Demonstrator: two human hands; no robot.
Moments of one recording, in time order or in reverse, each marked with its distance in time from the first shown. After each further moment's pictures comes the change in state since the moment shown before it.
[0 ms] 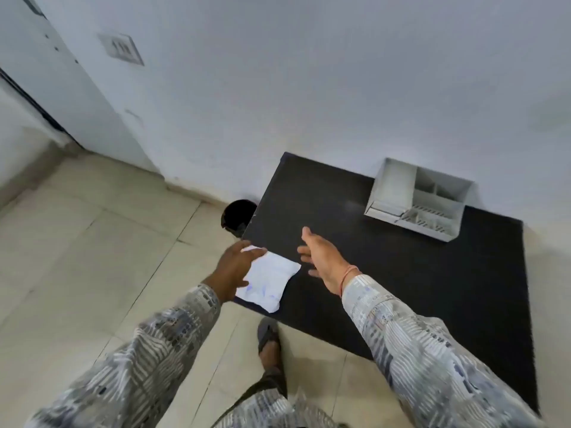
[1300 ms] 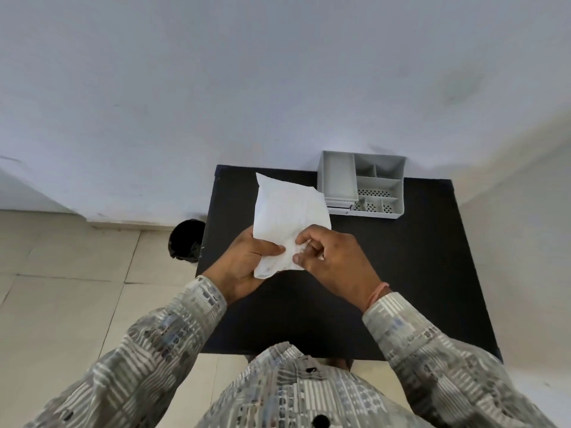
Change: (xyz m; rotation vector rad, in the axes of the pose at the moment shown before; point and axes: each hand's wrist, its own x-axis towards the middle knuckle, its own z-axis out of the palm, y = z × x) left_hand 0.018 0.124 0.097 -0.253 -0.755 0.032; right_hand -0.068 -0.061 -0.078 -0.564 0.448 -0.438
